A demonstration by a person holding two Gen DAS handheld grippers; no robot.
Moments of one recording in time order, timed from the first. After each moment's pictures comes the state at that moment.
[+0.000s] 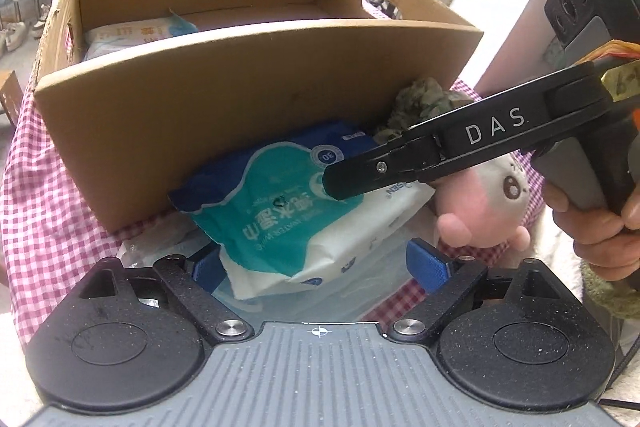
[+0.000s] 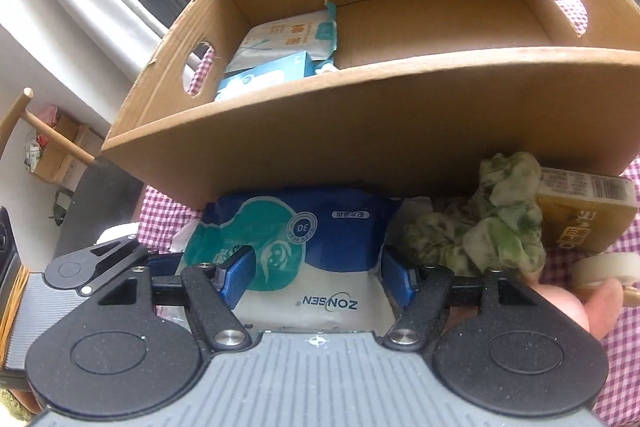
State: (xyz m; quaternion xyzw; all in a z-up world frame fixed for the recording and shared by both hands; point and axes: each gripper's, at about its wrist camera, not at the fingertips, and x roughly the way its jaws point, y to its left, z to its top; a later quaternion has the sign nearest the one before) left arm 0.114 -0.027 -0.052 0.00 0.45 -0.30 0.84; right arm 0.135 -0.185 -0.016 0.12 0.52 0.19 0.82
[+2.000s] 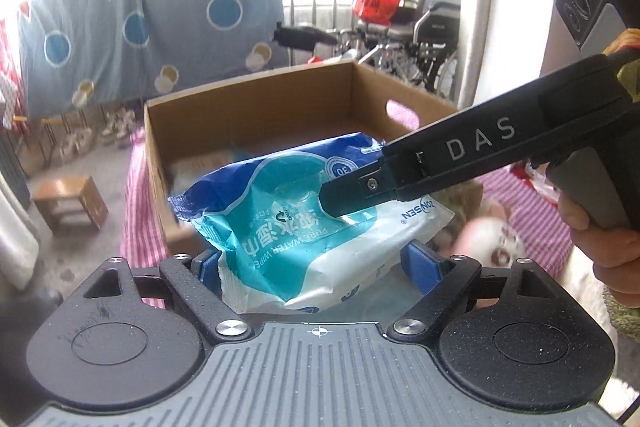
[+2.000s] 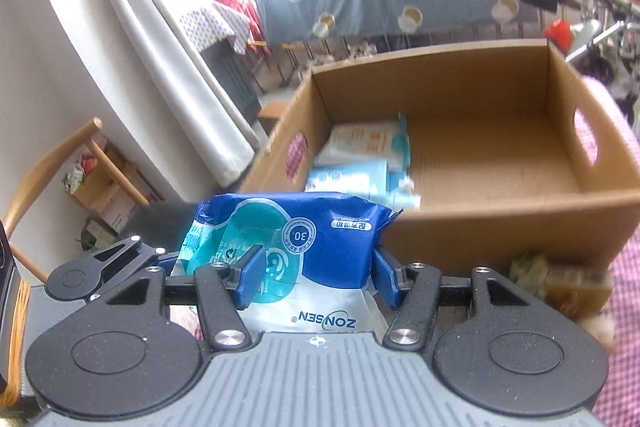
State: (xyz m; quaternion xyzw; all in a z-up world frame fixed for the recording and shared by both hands) left arm 0.073 -0.031 0.025 0.07 0.31 -0.22 0.92; right arm 0.095 -0.166 0.079 0.11 0.39 0.24 0.88
